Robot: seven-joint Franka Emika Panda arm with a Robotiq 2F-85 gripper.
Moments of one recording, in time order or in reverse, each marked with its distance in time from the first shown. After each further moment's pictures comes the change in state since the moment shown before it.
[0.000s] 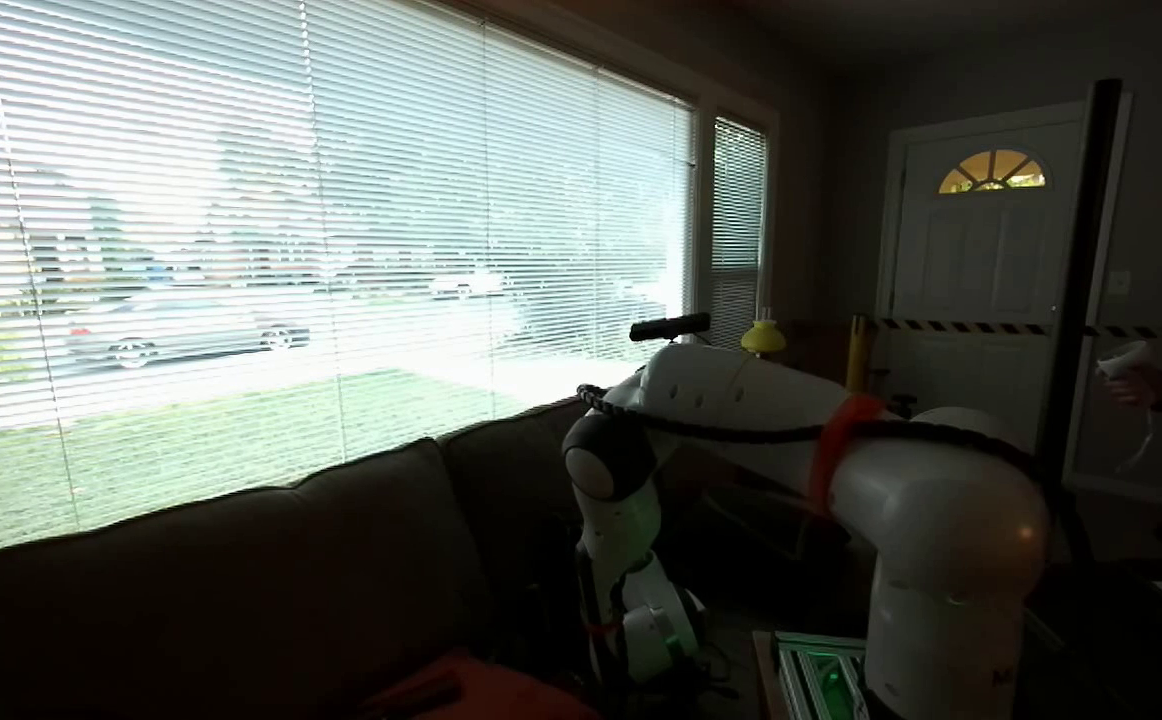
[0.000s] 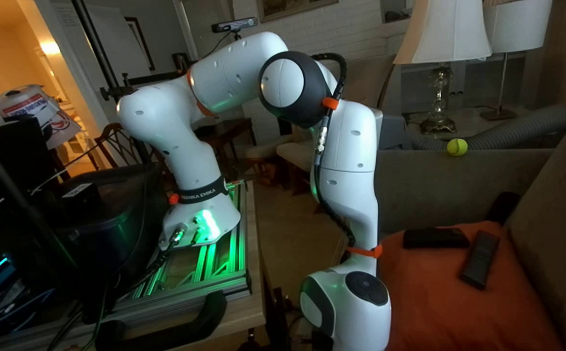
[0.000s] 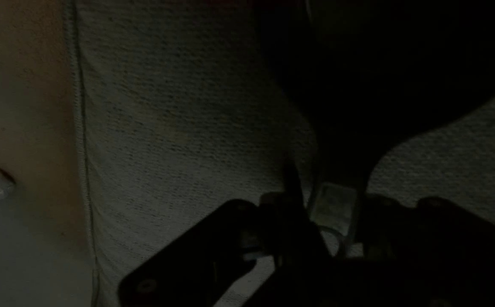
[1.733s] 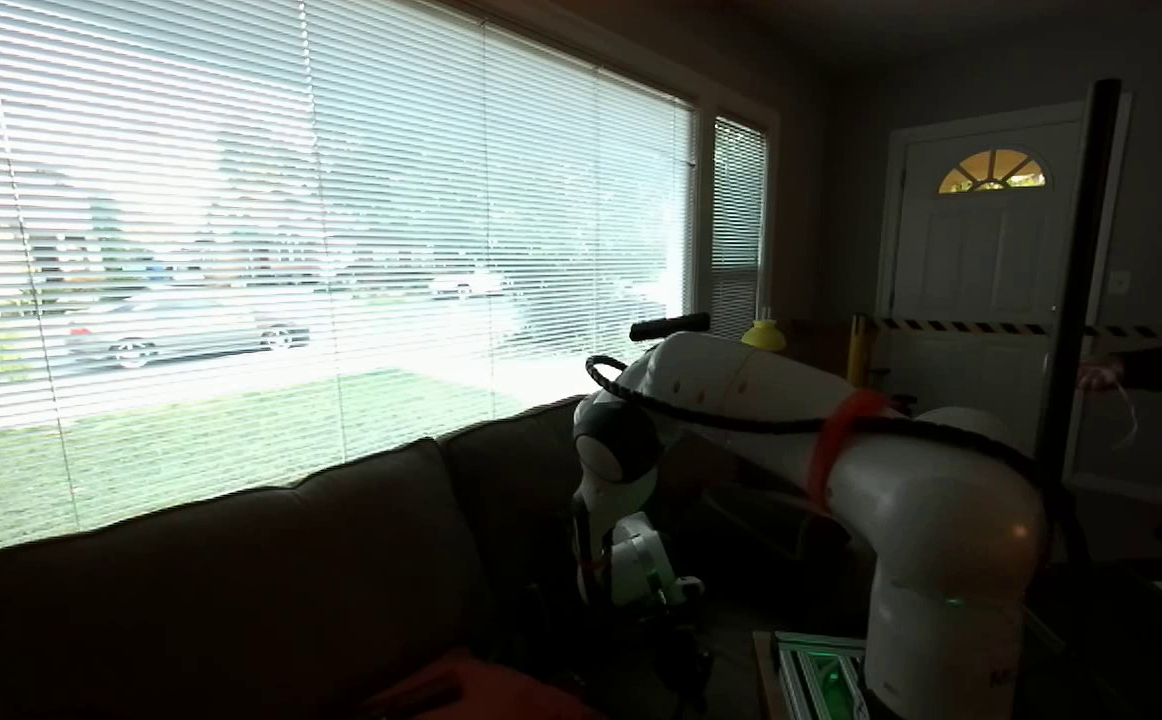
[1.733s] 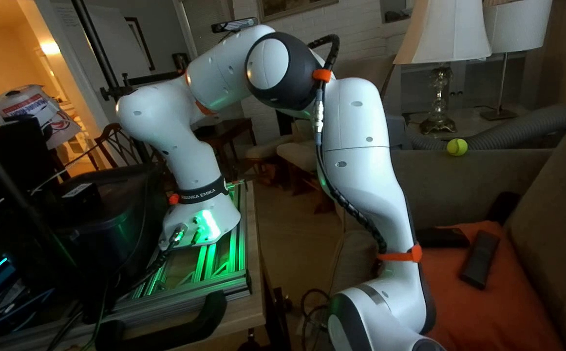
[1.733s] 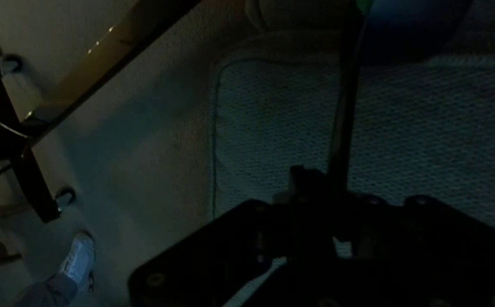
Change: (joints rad) arm -0.040 -0.045 -0.128 0.192 -0.020 -0.813 0.133
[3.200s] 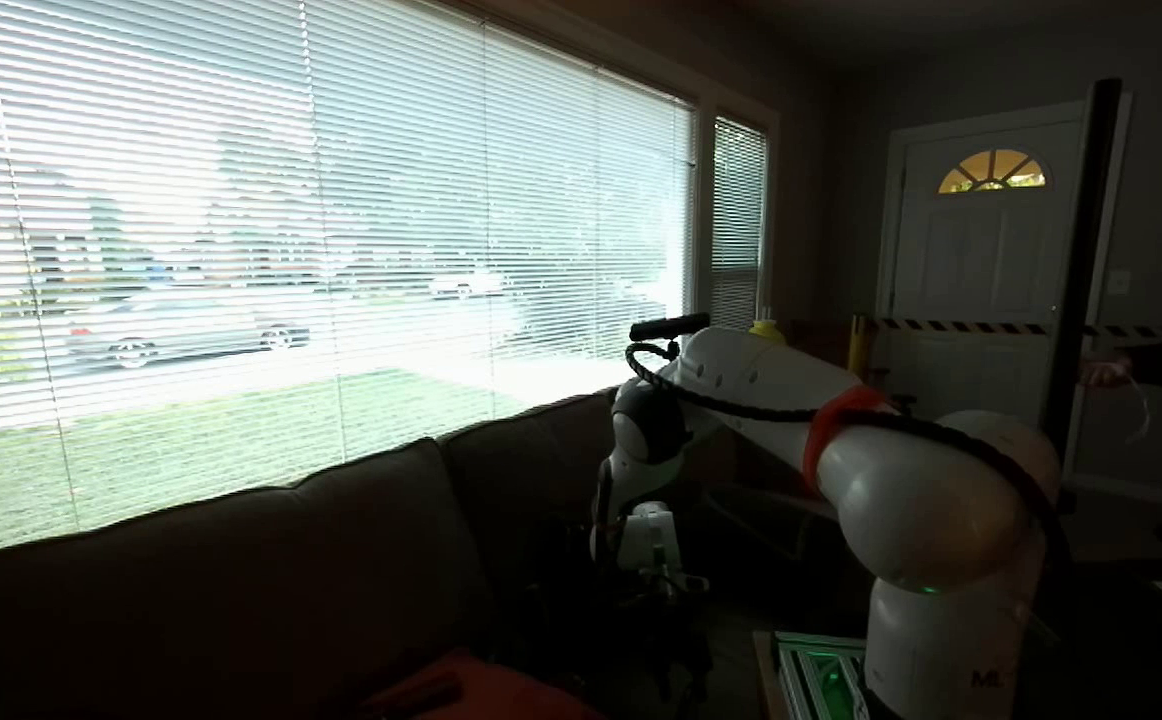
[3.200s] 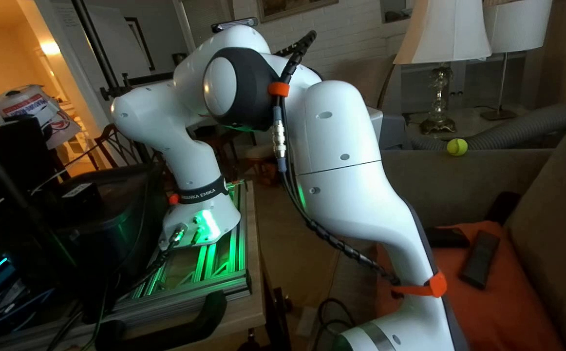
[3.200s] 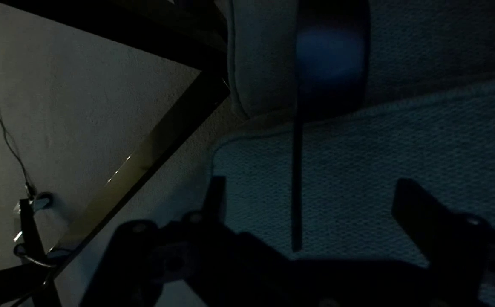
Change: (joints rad) arm -0.250 0.001 0.110 0.190 0.003 -0.288 0.097
